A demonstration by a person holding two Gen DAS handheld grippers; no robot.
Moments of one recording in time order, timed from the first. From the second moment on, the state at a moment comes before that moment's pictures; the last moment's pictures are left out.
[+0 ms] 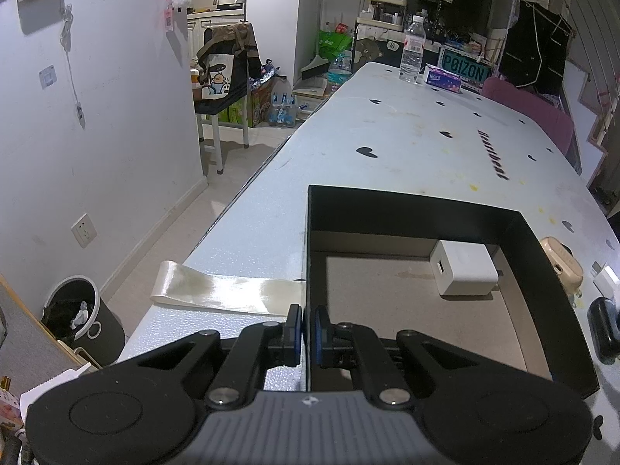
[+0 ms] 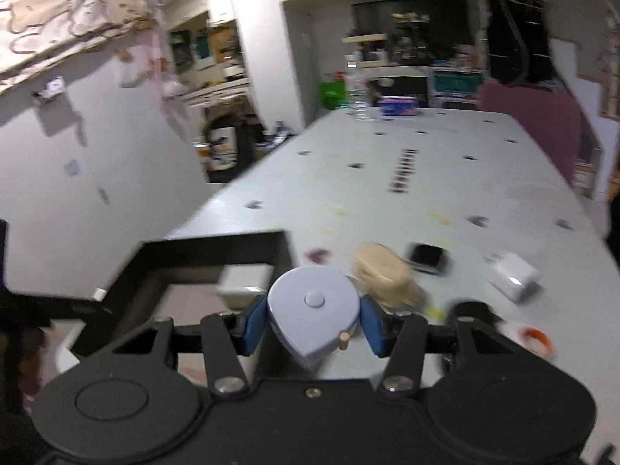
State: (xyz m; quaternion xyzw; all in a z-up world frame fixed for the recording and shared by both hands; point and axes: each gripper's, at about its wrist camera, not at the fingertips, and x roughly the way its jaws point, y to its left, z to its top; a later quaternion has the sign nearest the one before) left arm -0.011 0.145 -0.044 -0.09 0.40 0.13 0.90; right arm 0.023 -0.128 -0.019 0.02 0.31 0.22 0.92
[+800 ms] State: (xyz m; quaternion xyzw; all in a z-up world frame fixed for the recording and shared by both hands) left arm -0.009 0.143 -0.044 -0.10 0.39 0.12 0.91; right arm 0.103 0.028 -0.050 -0.06 0.43 0.28 0.86
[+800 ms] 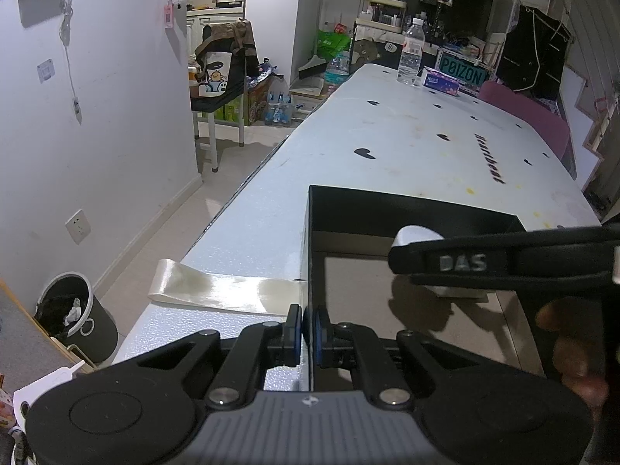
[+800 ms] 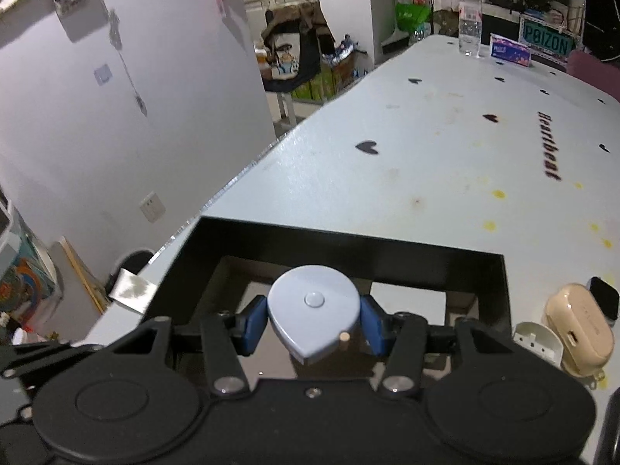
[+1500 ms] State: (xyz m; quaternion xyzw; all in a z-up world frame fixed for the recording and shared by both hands) left arm -0.009 0.143 -0.044 -0.10 0.39 0.12 0.91; right arm 0.081 -0.003 -0.018 -0.04 0.40 0.27 0.87
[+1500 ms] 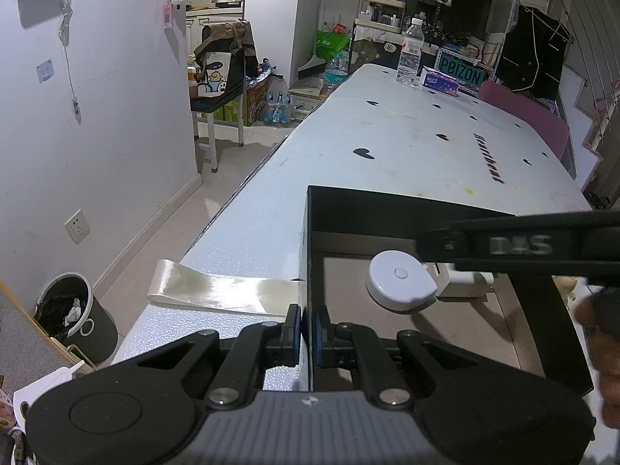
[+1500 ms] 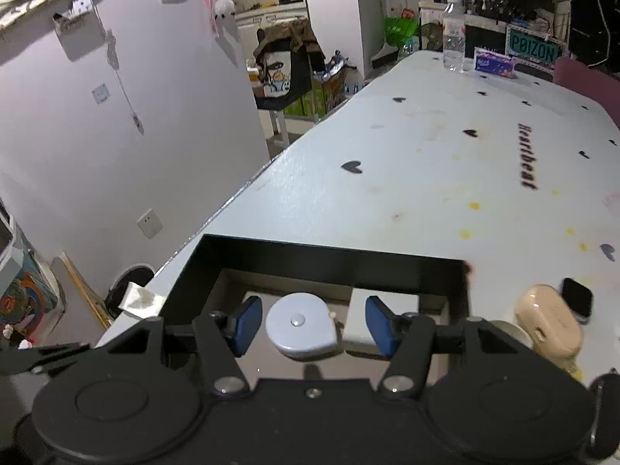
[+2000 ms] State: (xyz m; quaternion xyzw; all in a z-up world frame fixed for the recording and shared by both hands) left arm -0.010 0.143 -0.043 -0.11 0.39 0.13 0.90; right arm 0.035 -0.050 -0.002 -0.04 0.36 0.25 0.90
